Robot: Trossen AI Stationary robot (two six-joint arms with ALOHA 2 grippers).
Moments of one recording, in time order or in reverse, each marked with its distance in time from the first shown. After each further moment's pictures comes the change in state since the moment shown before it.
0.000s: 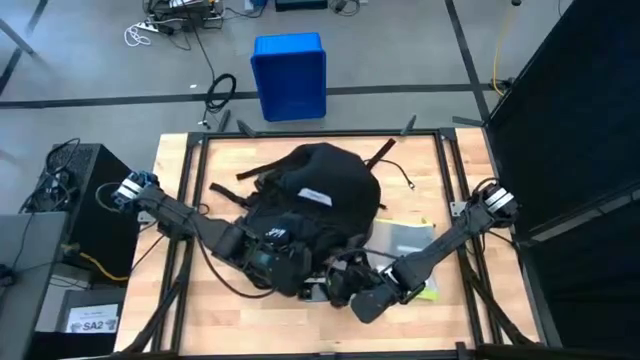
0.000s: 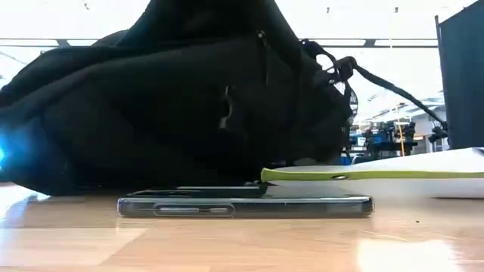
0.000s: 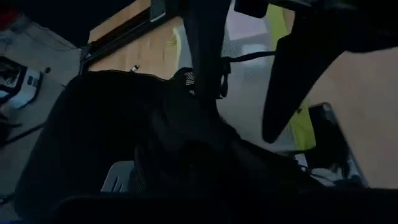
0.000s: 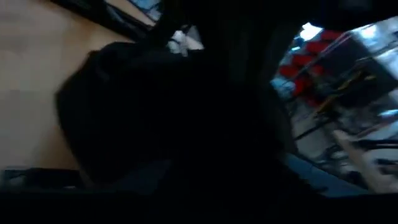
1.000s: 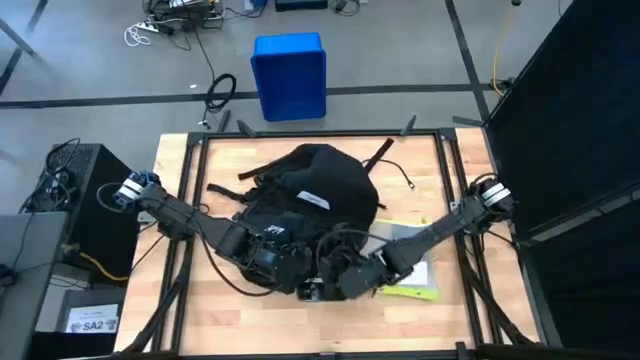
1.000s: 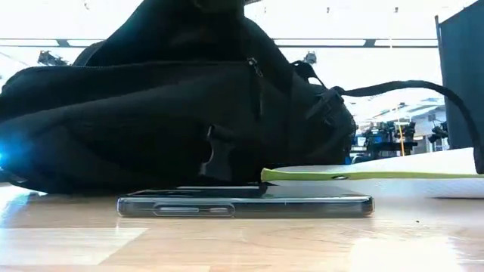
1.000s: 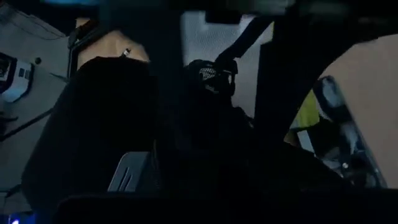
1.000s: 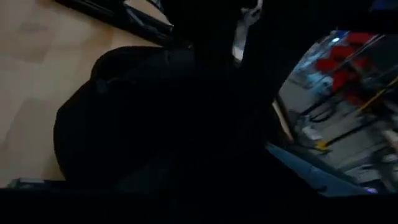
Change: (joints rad) left arm 0.014 0.003 -0.006 -0.050 0.022 0.027; right arm -0.158 -0.002 0.002 0.017 -0.292 0.027
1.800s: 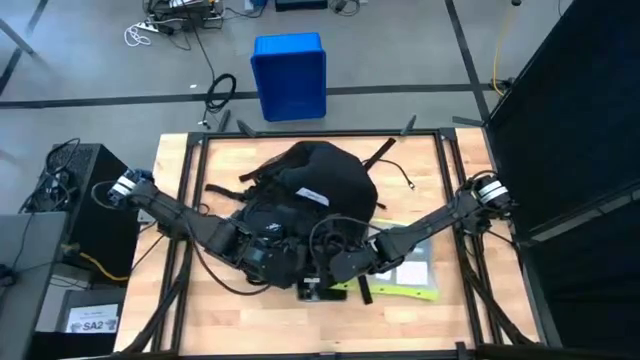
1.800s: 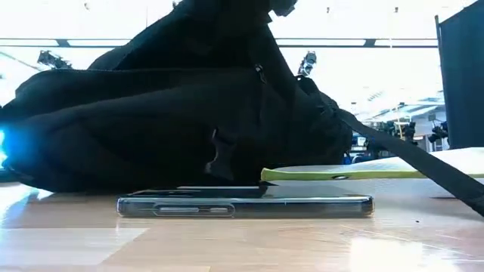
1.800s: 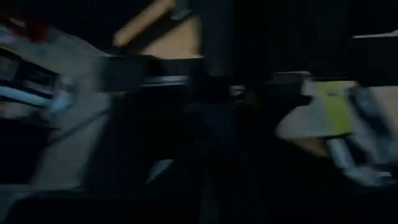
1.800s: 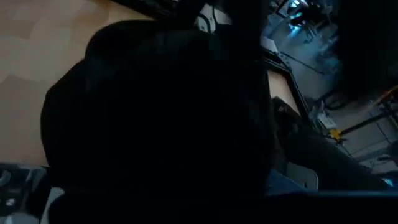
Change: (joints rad) left arm -0.029 -0.074 0.004 -0.014 -0.179 0.076; right arm -0.047 0.003 -0.002 -0.069 -0.083 0.018
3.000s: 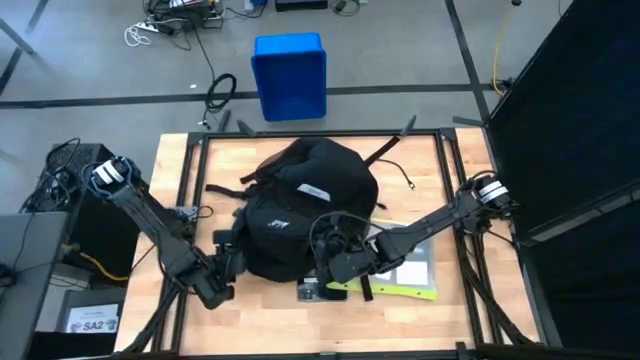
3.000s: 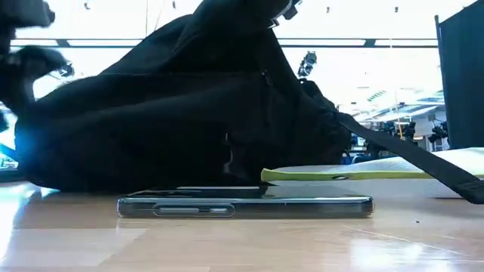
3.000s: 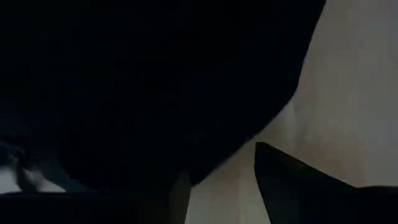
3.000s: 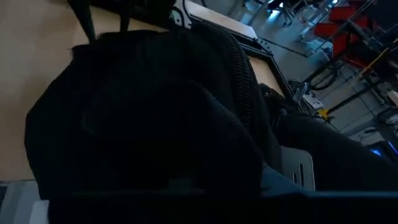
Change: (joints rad) left arm -0.362 -0.215 -0.730 -0.108 0.221 -0.974; right arm -0.004 0.000 0.000 -0.007 0.075 0.101
